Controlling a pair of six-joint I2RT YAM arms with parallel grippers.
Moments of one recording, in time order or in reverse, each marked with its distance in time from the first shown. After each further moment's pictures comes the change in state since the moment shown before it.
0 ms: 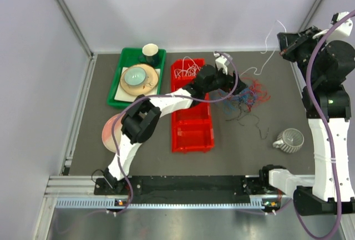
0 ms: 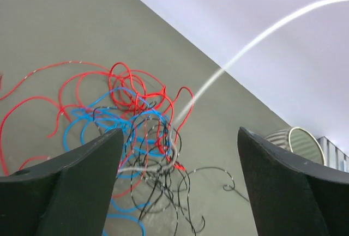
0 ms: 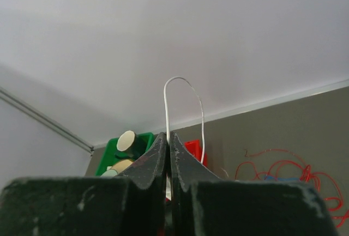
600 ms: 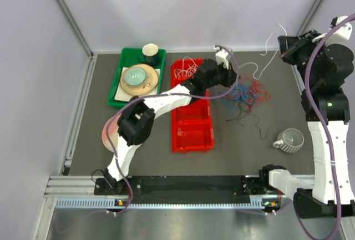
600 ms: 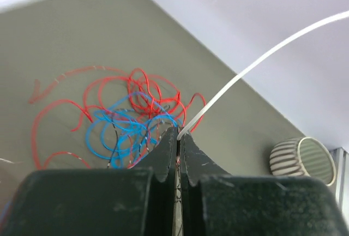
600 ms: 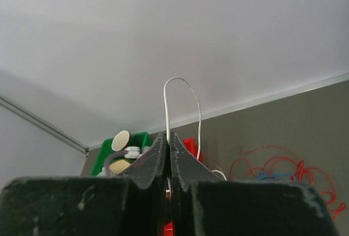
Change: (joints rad) left arm -0.012 -0.011 0.093 -0.146 -0.086 0.041; right arm 0.000 -0.026 -0.031 0.004 0.018 -0.004
